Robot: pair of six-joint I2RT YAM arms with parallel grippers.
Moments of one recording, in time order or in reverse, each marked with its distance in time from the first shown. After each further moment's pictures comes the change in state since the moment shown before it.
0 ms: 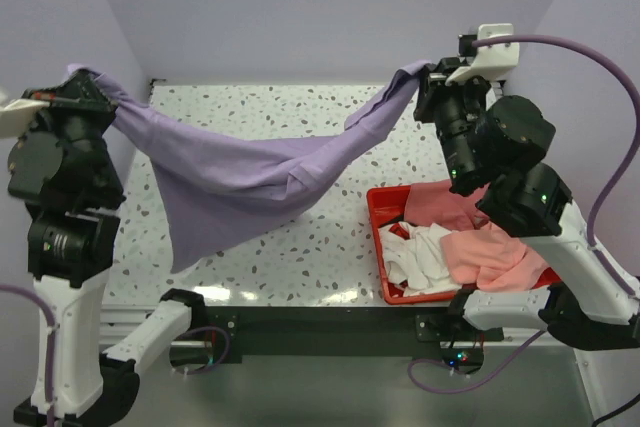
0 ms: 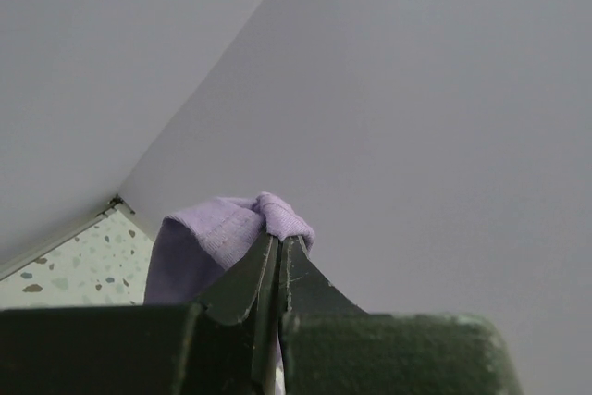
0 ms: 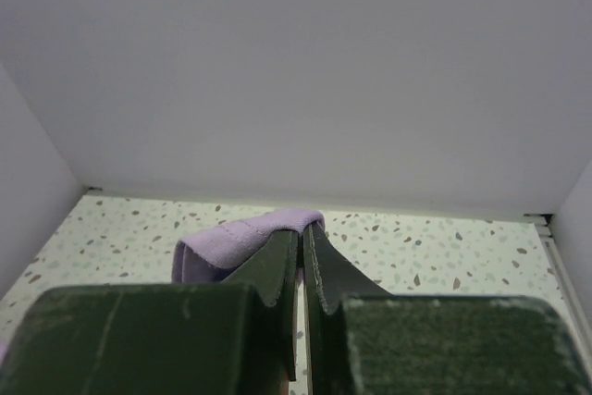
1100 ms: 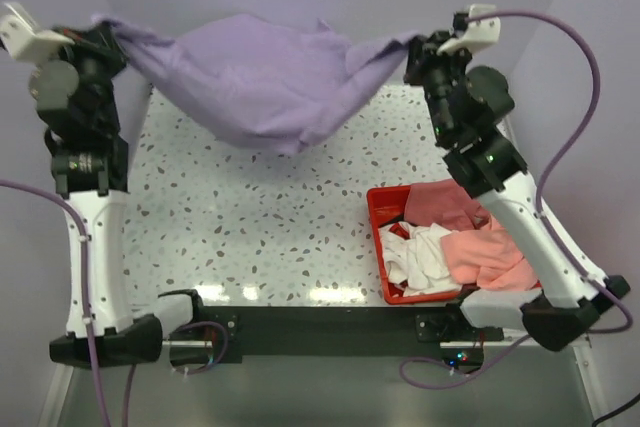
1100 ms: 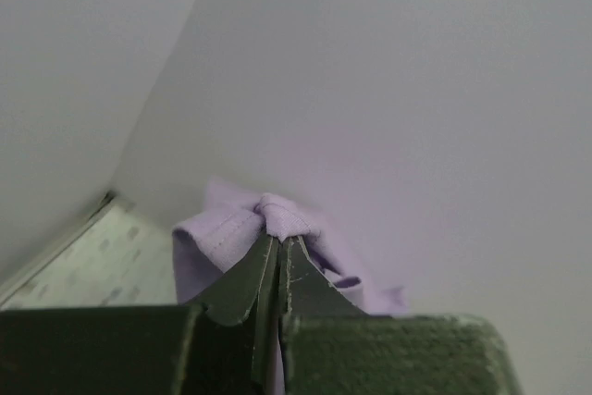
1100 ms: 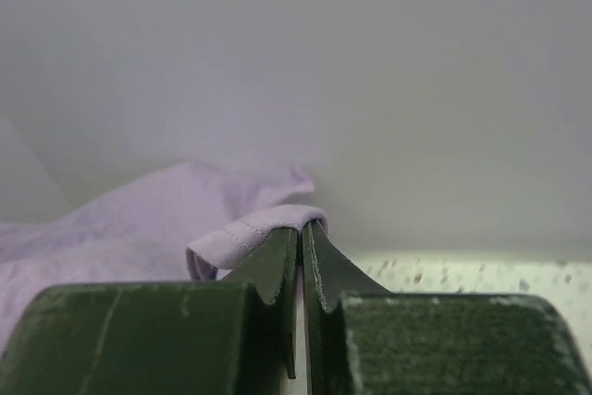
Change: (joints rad) left arm 0.305 0.362 0.110 0.229 0.499 0.039; right arm -0.409 0.141 -0.161 0.369 -0.410 0.138
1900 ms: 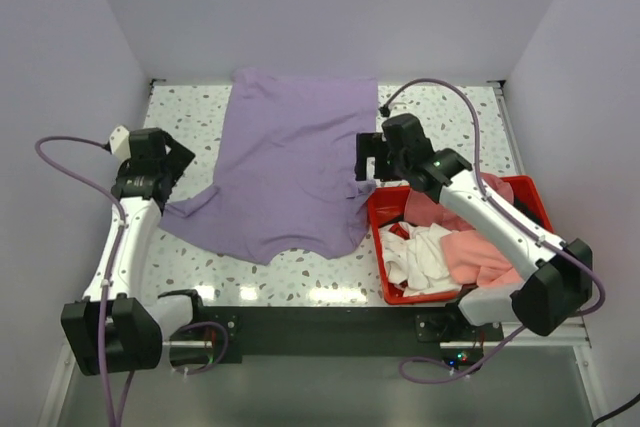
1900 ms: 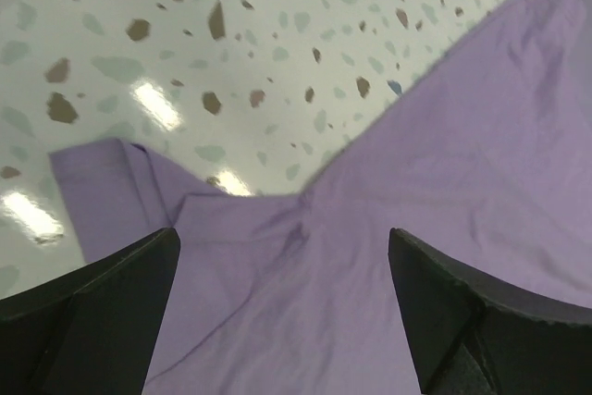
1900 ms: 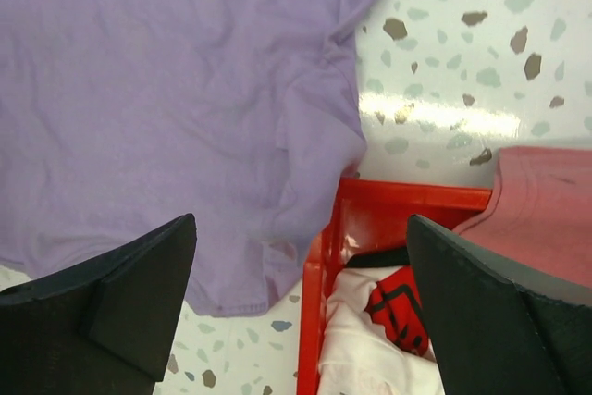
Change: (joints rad) left arm 0.001 -0.088 -0.713 -0.398 -0.177 -0.257; right arm -0.003 0.021 -0.452 -0.578 -0.255 0.360
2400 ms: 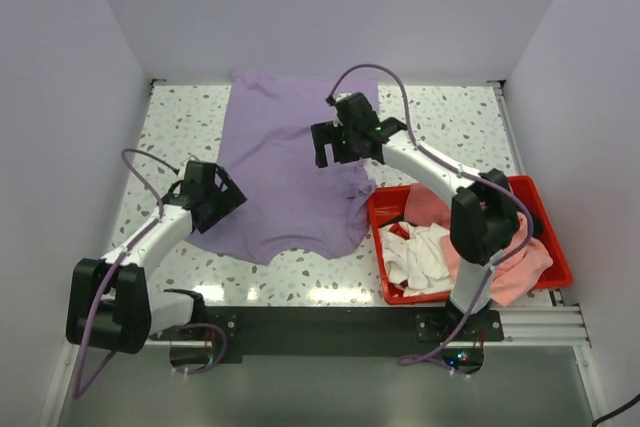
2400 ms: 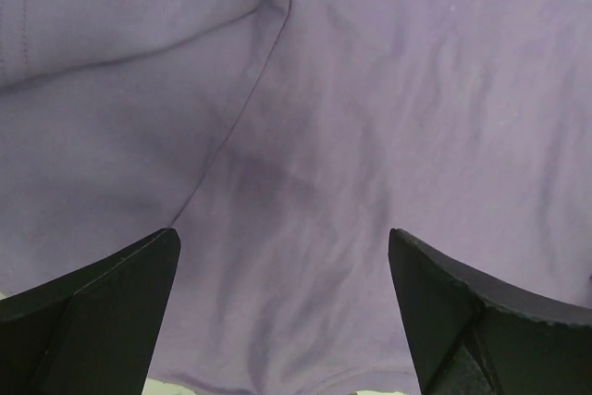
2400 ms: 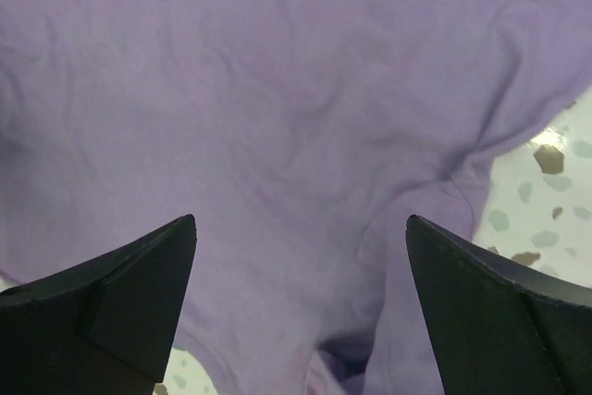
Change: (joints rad) left arm -0.262 0.089 -0.310 0.180 0.248 0.006; right arm 0.018 0.461 0.343 0.074 -0.196 -0.121
